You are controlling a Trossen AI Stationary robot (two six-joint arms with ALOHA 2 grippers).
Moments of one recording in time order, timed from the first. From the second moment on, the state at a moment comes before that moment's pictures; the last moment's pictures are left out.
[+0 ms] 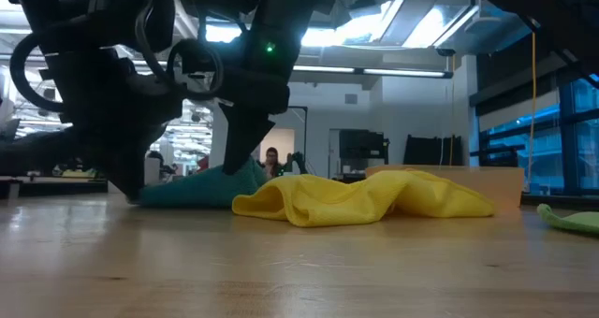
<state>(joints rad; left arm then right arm) -0.40 1.68 0.85 -0.76 -0.51 -0.20 0.12 2.42 2.13 -0.93 0.18 -0.05</state>
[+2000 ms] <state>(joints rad) -0.28 1.68 0.91 -0.81 -0.83 0.11 0.08 2.41 2.13 -1.15 0.53 0.10</state>
